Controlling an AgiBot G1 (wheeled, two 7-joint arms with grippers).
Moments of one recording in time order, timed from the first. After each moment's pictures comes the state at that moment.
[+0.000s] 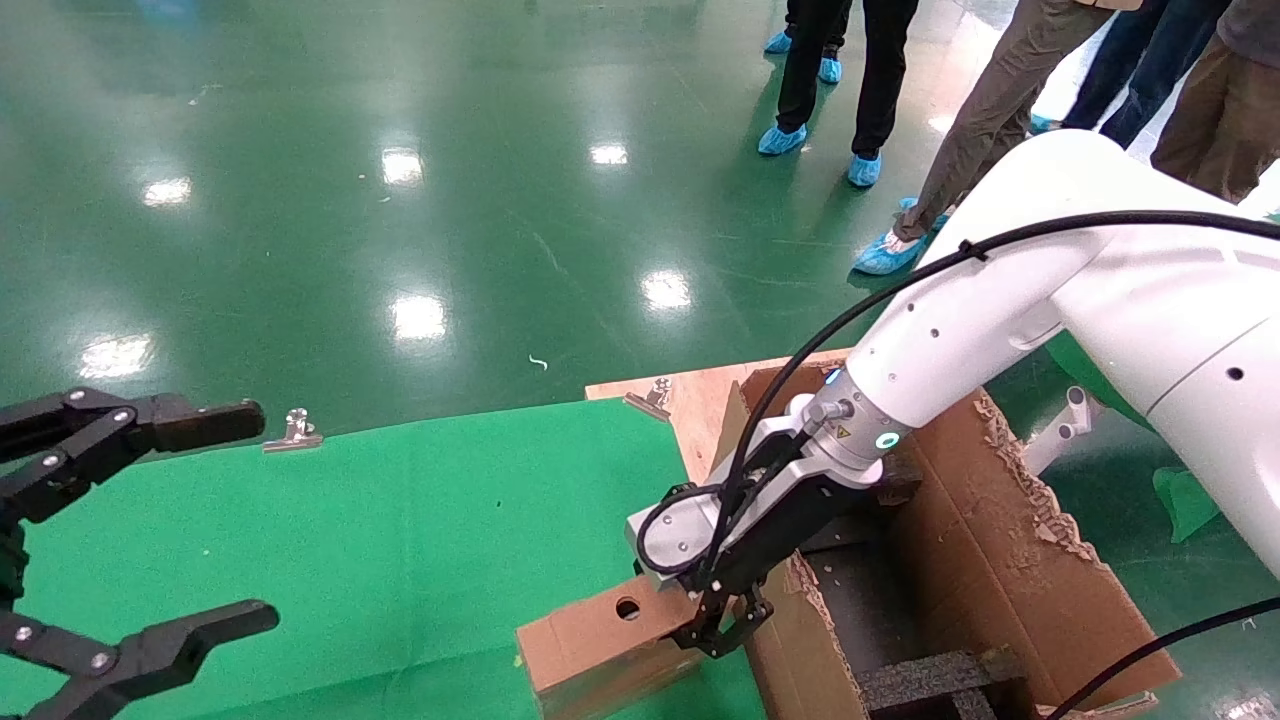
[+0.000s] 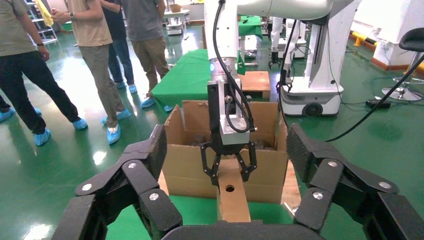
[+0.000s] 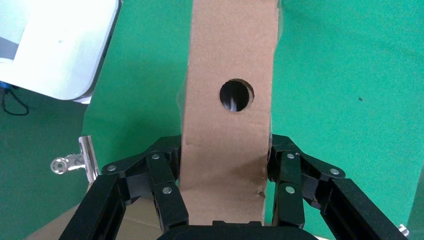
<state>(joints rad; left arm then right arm) -1.08 0.61 0.28 -1.28 0.73 1.49 -0.18 1.74 -0.98 -1.17 0.86 -1.44 -1.57 -0.08</state>
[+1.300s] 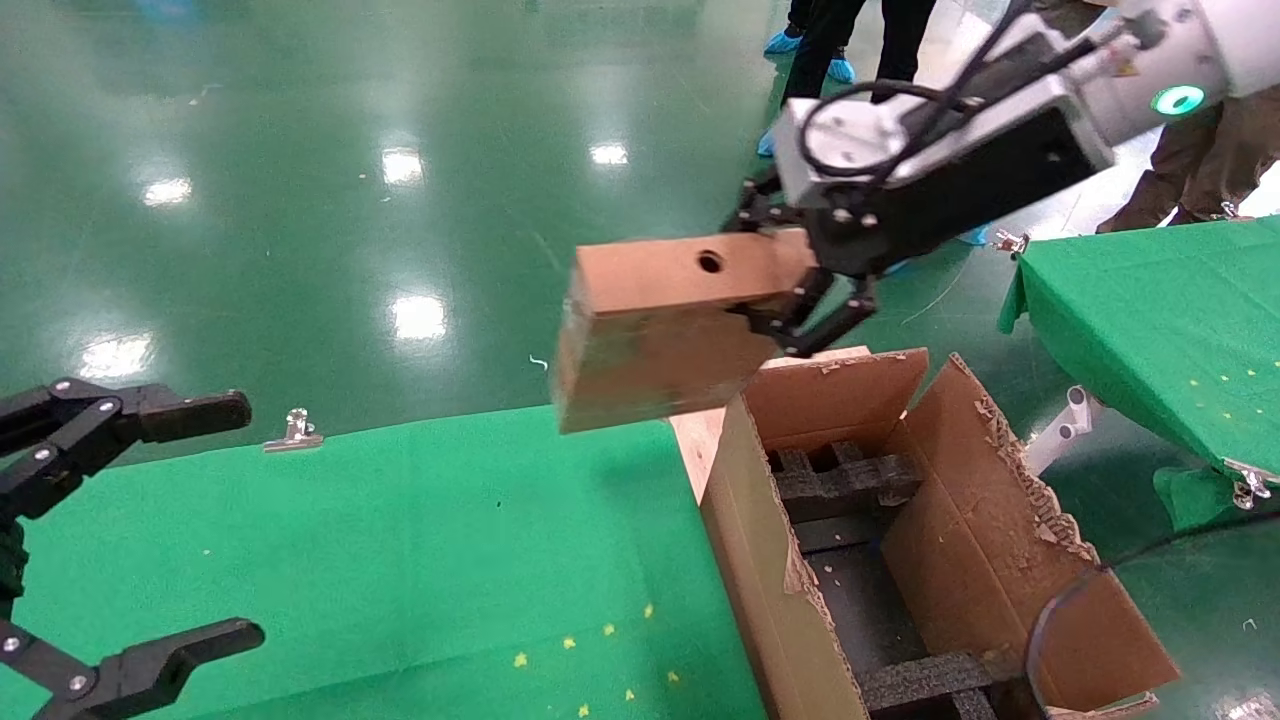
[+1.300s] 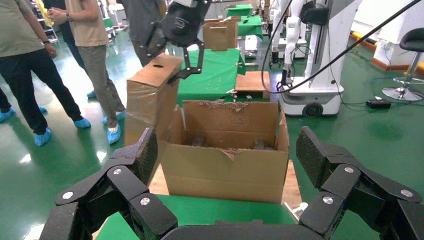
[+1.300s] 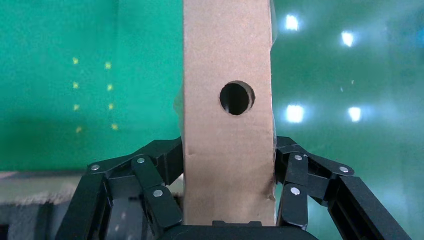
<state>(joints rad) -1.08 0.61 0.29 -1.28 0.73 1.49 -0.18 2.26 -0.84 -1.39 0.55 -1.17 -1.60 -0.21</state>
